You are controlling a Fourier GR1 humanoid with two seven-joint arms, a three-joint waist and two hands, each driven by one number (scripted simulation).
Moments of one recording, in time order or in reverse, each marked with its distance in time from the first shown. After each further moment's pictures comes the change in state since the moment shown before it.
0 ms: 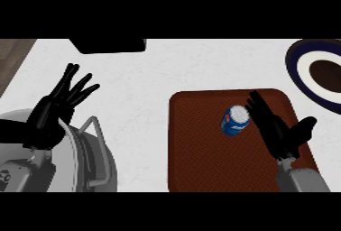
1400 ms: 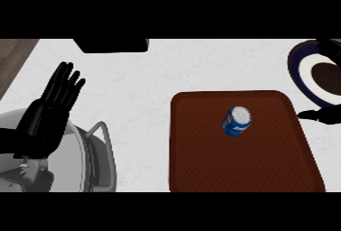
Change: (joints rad) left arm 0.039 -0.053 0.017 -0.177 -0.085 0.109 0.151; right arm -0.232 -0.475 -0.132 -0.043 0.243 0.130 -0.140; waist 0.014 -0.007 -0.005
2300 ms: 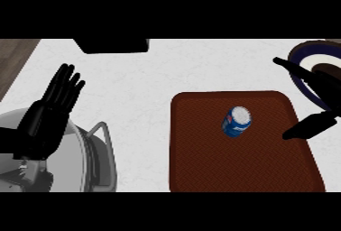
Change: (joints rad) left arm 0.009 -0.011 0.010 -0.007 -0.017 -0.015 0.035; right arm -0.044 -0.044 0.242 -0.097 0.182 0.105 0.271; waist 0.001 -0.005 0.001
